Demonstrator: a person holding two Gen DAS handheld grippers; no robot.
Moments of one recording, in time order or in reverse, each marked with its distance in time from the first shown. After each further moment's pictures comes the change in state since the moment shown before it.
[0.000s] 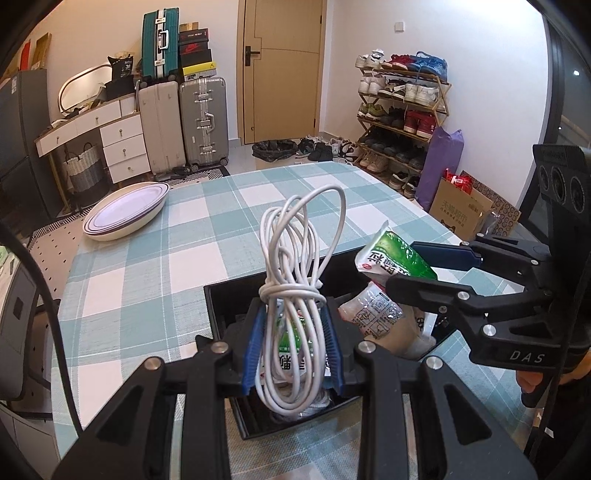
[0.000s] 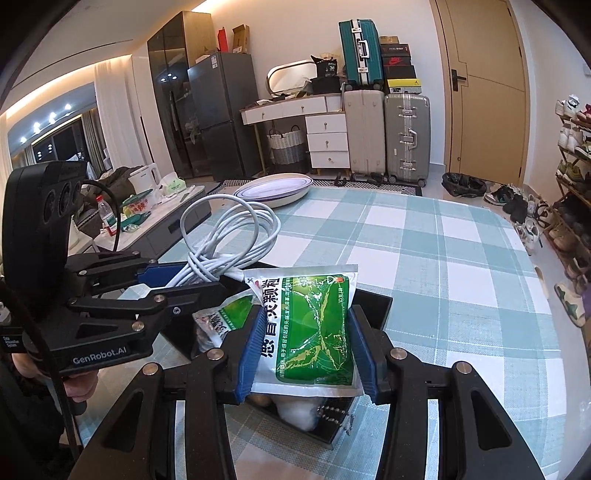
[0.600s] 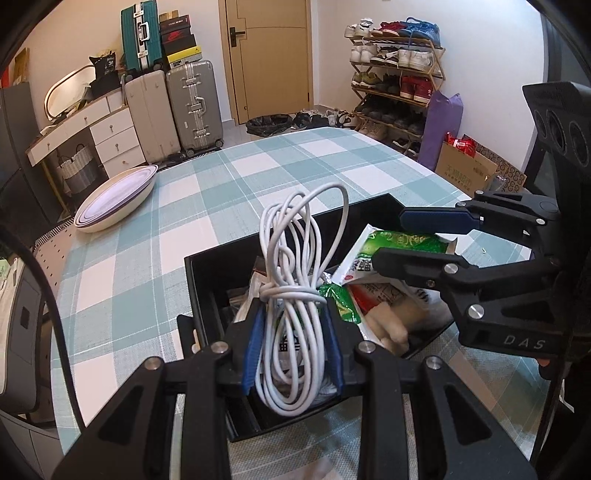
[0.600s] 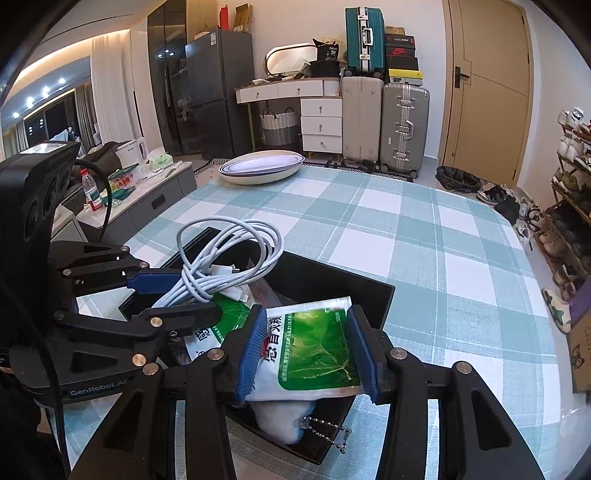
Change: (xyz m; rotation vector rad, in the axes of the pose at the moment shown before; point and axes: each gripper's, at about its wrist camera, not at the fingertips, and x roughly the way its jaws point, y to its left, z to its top) left arm 0.025 -0.011 -0.013 0.077 0.096 0.026; right arm 0.030 -0.001 -0.008 -0.055 0.062 -0.059
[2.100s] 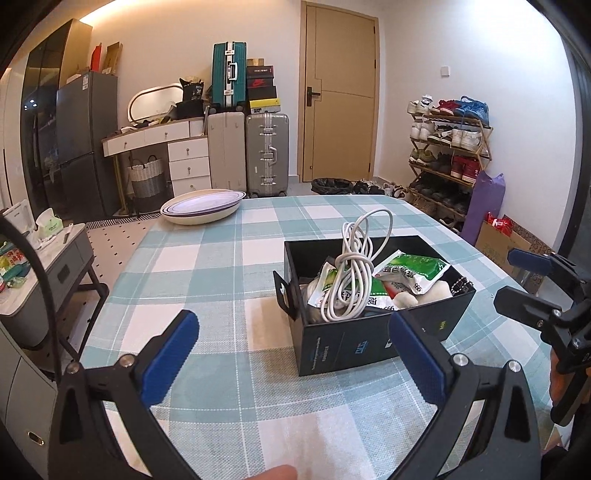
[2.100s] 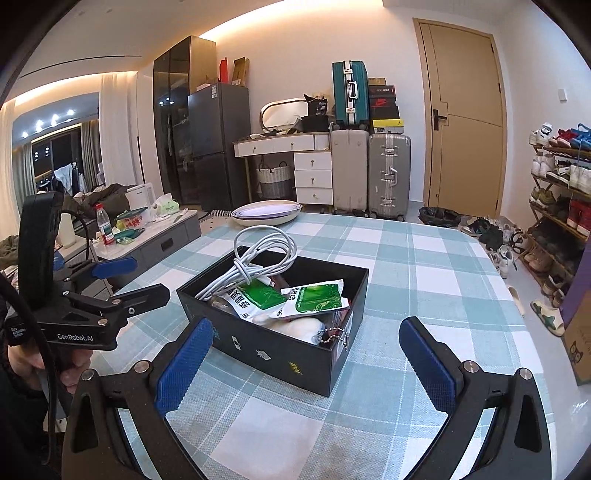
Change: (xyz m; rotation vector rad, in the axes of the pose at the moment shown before) left arm -0.074 0.020 -0.077 -0.211 -0.291 0.182; right arm -0.089 0.019 -0.063 0.020 -0.236 -0.037
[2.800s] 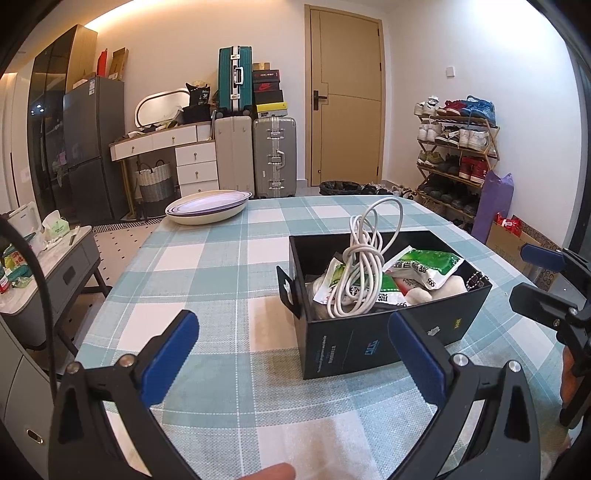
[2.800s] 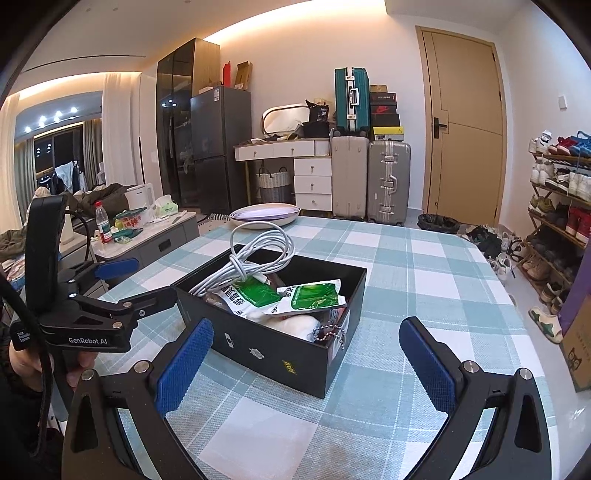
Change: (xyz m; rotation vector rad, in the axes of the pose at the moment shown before) left arm 0.013 -0.005 -0.010 0.003 -0.019 0.037; right arm 0.002 -0.004 -0.010 -0.016 -0.034 -0.005
